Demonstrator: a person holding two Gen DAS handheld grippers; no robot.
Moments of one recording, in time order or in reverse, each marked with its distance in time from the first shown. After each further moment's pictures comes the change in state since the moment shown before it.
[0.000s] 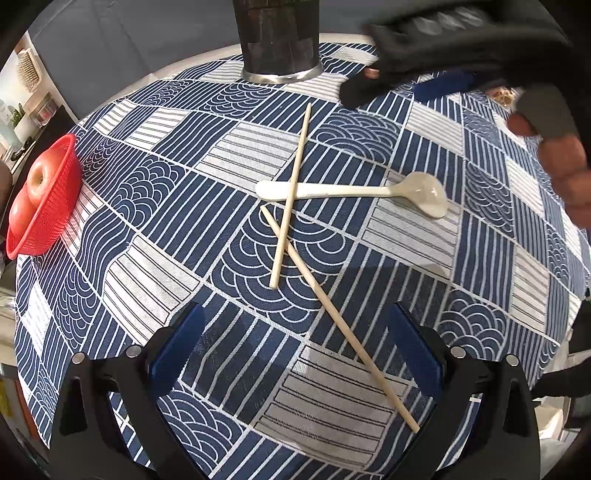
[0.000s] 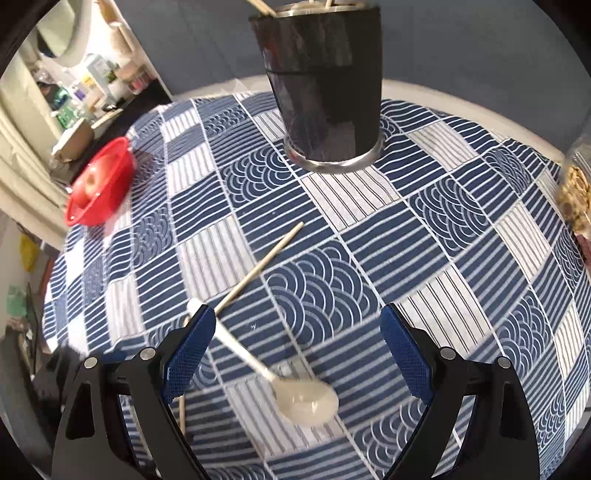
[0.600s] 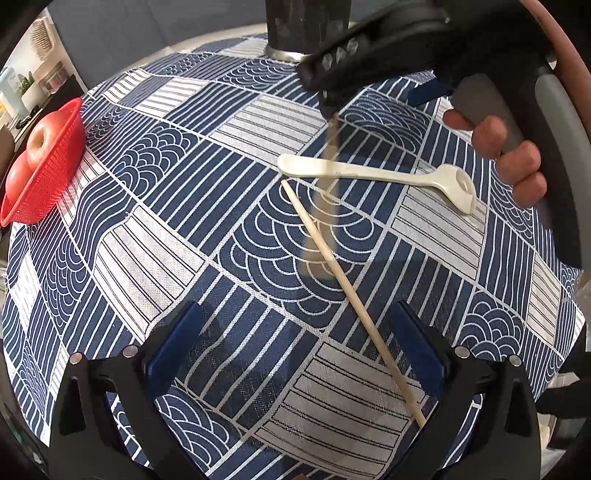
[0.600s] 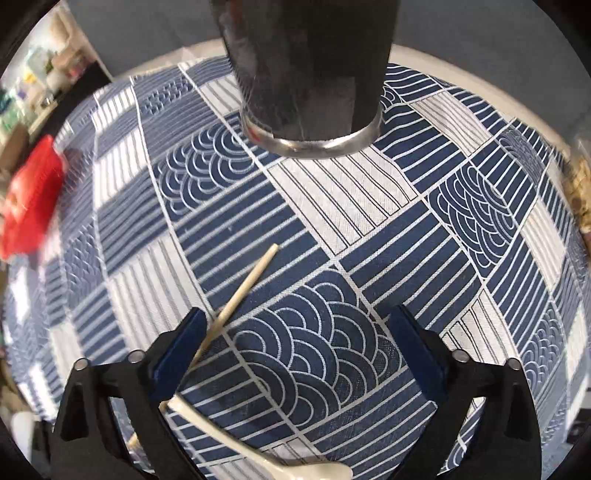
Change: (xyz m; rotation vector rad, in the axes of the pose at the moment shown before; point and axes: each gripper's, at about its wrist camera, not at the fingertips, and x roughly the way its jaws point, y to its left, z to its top) left arm 0.012 0.011 -0.009 -0.085 0.049 -0.006; right arm 0.069 0.012 0.023 0.045 0.096 -0.198
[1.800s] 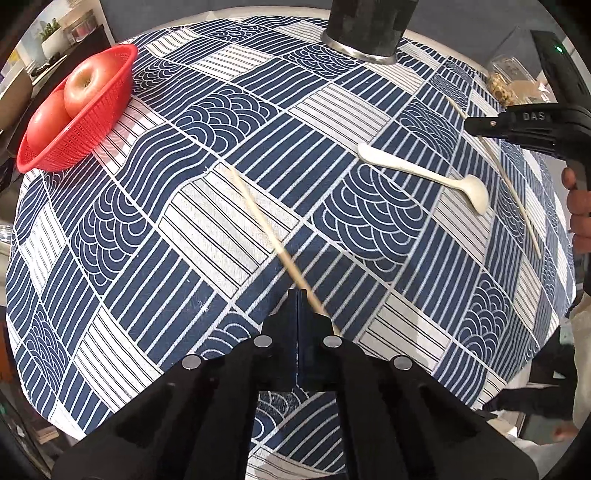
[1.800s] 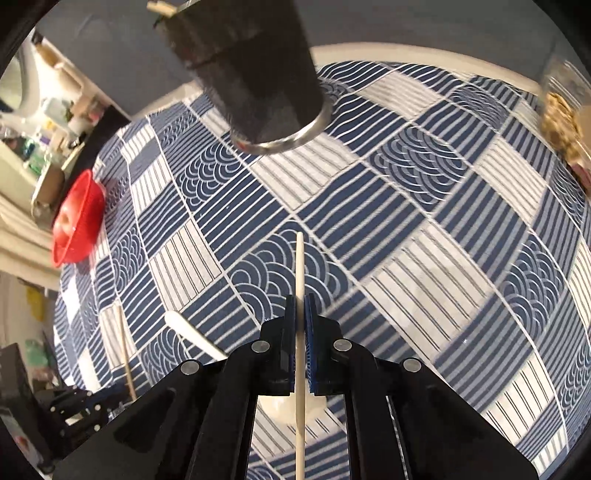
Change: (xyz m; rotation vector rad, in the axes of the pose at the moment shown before) left arm -0.031 0.068 -0.018 -0.117 0.085 -0.073; right arm -0.057 -0.071 -0.045 0.166 -0.050 0.232
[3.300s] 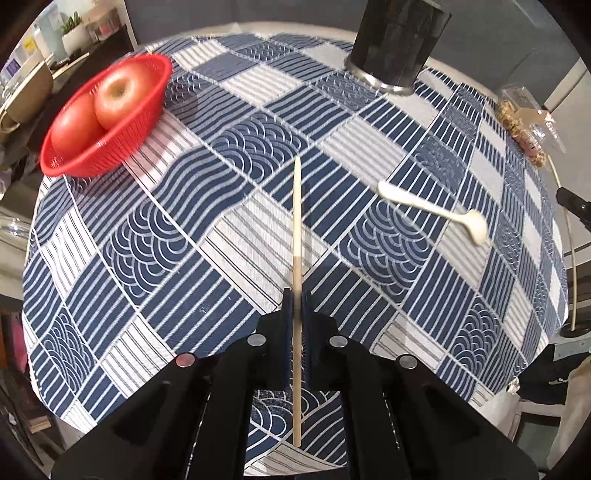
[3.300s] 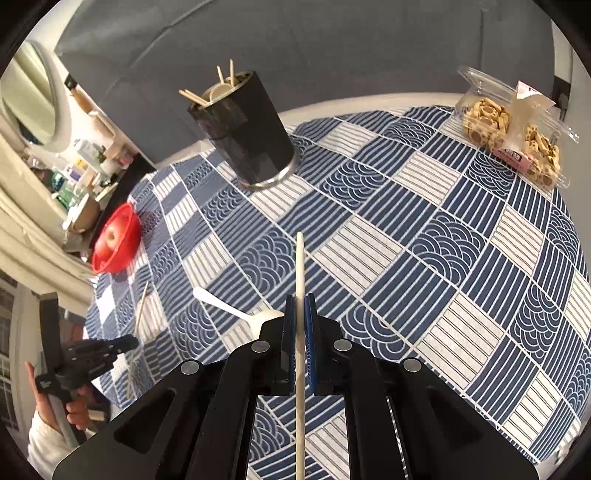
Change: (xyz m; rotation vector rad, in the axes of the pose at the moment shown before) left arm -0.030 0.019 0.015 -0.060 -0.042 0.016; right arm -0.107 -0.034 -0.061 0.046 -0.202 0.065
